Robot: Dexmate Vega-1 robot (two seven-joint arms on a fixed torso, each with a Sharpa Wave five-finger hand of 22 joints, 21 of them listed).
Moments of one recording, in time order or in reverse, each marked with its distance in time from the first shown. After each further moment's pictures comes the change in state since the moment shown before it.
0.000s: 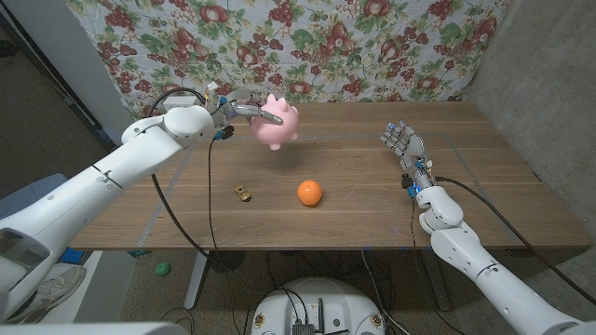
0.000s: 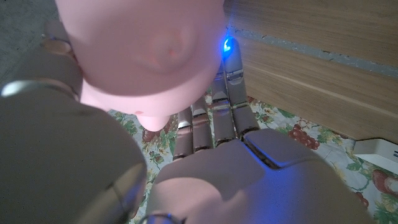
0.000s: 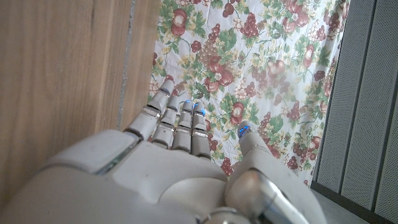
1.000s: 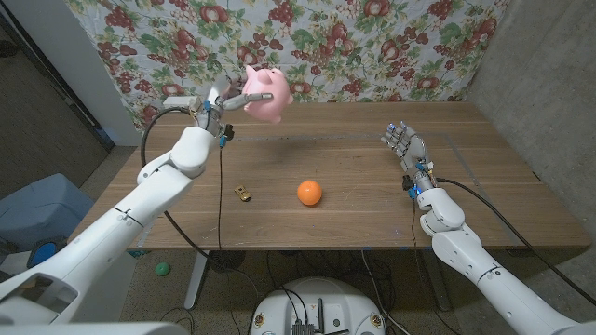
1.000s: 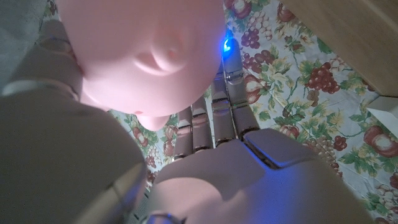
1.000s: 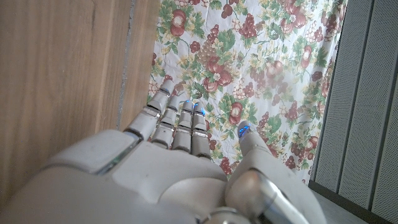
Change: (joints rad) left arm 0.229 -0.217 -0.148 0.104 0.087 -0.480 0.459; left_hand 0.000 0.000 0.000 0.000 0.000 0.017 0.000 -0.013 0.000 0.008 -0.008 -0.008 0.007 0.002 -0.002 -0.005 0.005 0.000 0.000 0.004 0.000; right arm -0.018 -0.006 0.005 -0.021 -0.004 0.004 -0.005; right_hand 0.000 0.000 0.000 0.000 0.000 0.000 0.000 0.000 0.000 0.000 0.000 0.000 0.000 0.000 0.000 0.000 0.000 0.000 0.000 0.000 0.000
